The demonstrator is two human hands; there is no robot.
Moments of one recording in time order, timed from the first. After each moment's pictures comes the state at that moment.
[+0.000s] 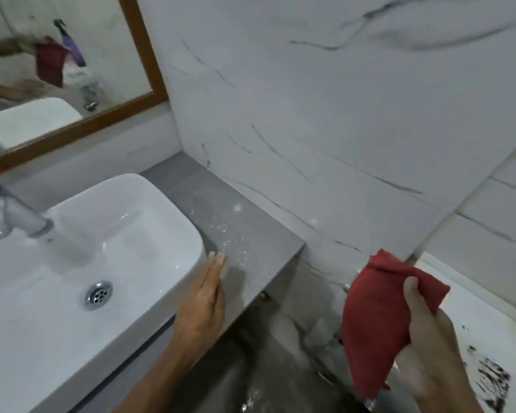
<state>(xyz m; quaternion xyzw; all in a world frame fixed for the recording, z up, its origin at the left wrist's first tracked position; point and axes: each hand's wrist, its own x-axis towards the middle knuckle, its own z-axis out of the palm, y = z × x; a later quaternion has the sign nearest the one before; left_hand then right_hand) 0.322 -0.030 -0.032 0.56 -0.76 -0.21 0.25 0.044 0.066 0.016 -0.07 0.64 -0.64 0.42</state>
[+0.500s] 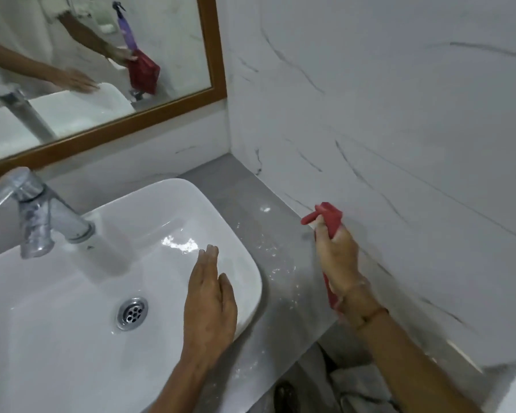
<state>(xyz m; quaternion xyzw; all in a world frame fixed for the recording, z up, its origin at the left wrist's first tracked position) 0.377 -0.116 -0.037 0.67 -0.63 -0.19 0.35 0.182 -0.189 -0.019 -0.43 0.71 -0.45 0.33</state>
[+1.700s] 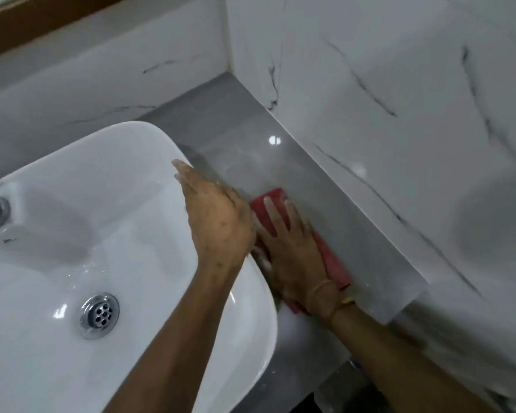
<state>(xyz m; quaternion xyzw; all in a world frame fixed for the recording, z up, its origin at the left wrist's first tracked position) 0.346 -0.276 -0.051 0.81 -0.46 -0.24 0.28 0.239 -0.247 -0.184 -0.82 0.57 -0.01 0.11</state>
